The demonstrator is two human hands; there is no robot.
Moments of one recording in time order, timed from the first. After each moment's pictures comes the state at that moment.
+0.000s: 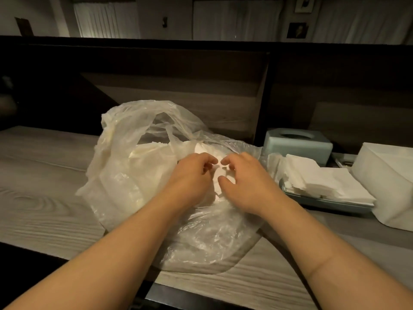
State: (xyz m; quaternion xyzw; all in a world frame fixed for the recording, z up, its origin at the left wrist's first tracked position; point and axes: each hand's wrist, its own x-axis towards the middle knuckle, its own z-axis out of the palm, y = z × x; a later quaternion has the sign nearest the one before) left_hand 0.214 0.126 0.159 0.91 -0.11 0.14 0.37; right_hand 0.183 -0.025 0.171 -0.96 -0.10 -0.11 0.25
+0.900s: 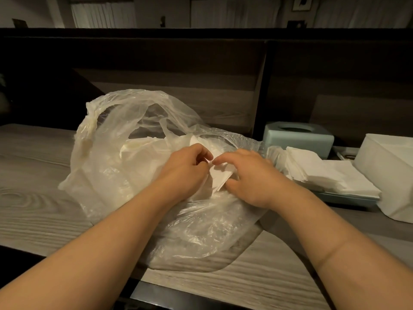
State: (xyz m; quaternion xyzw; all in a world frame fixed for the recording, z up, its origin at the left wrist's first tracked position) left_hand 0.214 0.132 0.159 0.90 -0.10 0.12 0.41; right_hand 0.182 -0.037 0.180 -0.97 -0.15 -0.06 0.18
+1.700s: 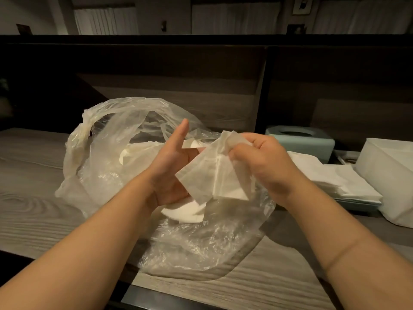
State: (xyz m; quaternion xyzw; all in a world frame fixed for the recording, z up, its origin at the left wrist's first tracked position) left_hand 0.203 0.145 0.186 0.57 -0.12 -0.24 0.78; right_hand 0.172 -0.039 0.202 -0.78 -0.17 -0.09 0.60
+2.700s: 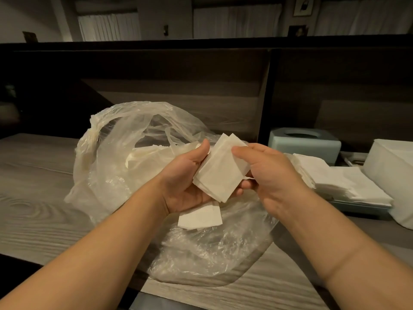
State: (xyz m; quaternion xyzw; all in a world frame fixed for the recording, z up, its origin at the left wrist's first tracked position) left_hand 0.197 0.138 0.185 0.52 -0.10 -0.29 0.80; right_hand 0.170 -0.018 0.197 -0.66 0.04 -0.06 0.75
